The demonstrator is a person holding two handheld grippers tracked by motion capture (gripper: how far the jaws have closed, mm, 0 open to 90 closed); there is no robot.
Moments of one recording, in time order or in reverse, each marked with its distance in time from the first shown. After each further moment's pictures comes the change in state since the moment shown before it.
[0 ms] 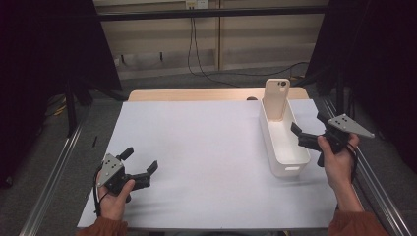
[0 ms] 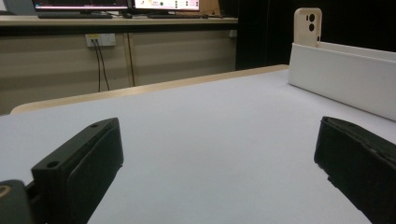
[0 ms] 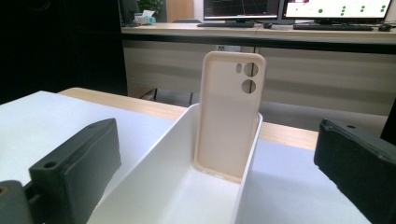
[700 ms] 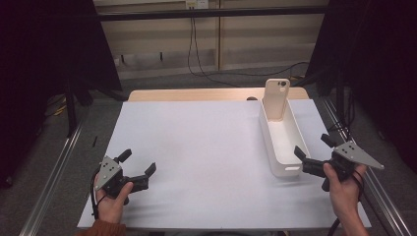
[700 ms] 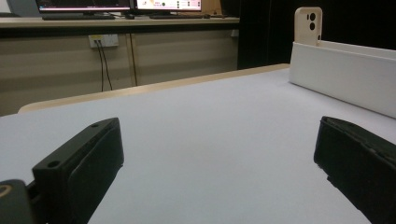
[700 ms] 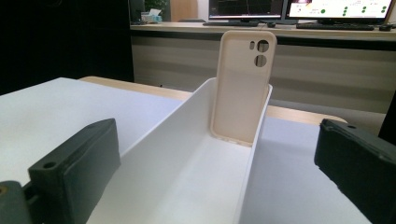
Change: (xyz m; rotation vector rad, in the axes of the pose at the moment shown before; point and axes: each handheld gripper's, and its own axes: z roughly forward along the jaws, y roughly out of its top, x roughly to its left) left arm 0.000 0.000 -0.008 0.003 0.012 0.019; right arm 0.022 -0.032 -0.053 -0.014 0.003 -0.011
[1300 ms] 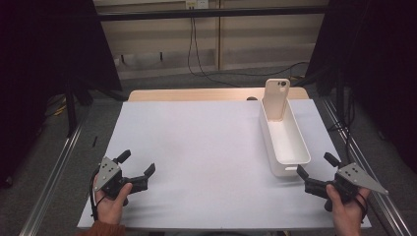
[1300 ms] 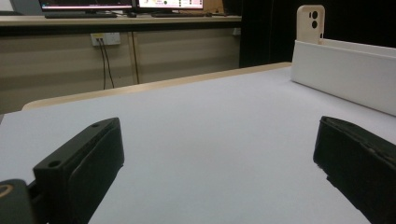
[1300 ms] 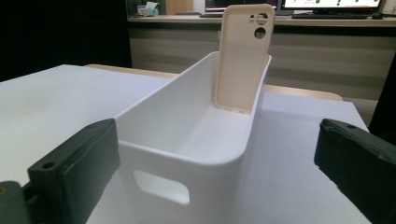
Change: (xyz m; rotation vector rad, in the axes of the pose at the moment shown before) left arm -0.001 -0.001 -0.002 0.007 0.011 -0.008; right arm 0.014 -0.032 -0.035 0.018 -0.019 0.014
